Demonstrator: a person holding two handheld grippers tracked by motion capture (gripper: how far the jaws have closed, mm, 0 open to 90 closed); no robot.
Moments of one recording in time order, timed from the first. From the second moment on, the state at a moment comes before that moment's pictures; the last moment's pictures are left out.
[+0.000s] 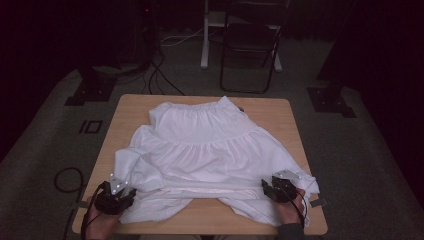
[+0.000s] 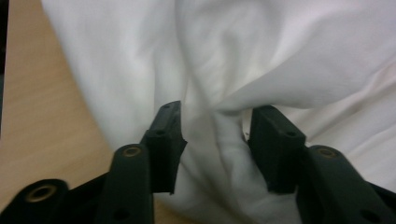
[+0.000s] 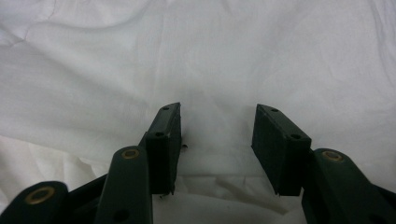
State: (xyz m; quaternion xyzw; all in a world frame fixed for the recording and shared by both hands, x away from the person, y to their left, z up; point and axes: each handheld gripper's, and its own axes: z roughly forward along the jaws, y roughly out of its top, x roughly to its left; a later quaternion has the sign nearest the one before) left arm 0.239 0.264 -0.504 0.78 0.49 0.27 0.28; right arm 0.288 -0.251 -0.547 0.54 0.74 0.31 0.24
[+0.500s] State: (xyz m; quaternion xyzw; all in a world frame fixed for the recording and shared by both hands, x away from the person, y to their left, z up) left arm 0.296 0.189 -0.473 0.82 0.41 0.27 0.31; right arm 0.288 -0.251 -0.548 0.54 0.74 0.31 0.24
